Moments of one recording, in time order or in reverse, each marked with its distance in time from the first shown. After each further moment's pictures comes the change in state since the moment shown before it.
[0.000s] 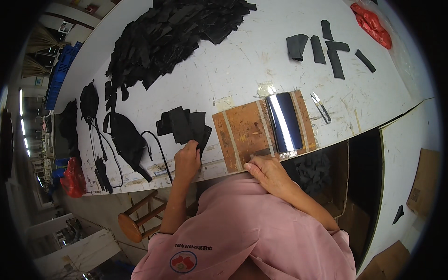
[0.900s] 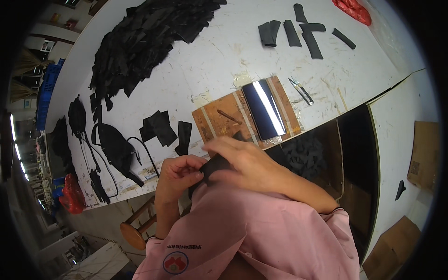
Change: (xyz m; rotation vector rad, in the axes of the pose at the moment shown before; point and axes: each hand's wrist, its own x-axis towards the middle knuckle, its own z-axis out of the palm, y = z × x) left_hand 0.000 0.093 -0.090 -1.424 -0.498 -0.226; right_hand 0.001 -0.063 -0.023 0.020 0.212 -0.454
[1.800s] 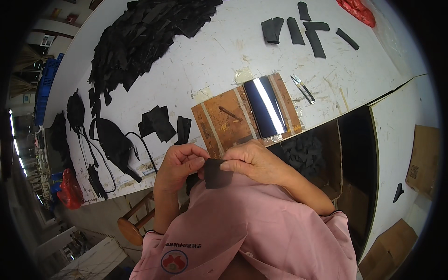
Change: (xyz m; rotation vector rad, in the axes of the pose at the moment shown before) left_hand 0.015 0.002 -0.001 -0.086 -0.038 -0.170; right_hand -0.020 0.035 -0.003 0.297 -0.317 0.350
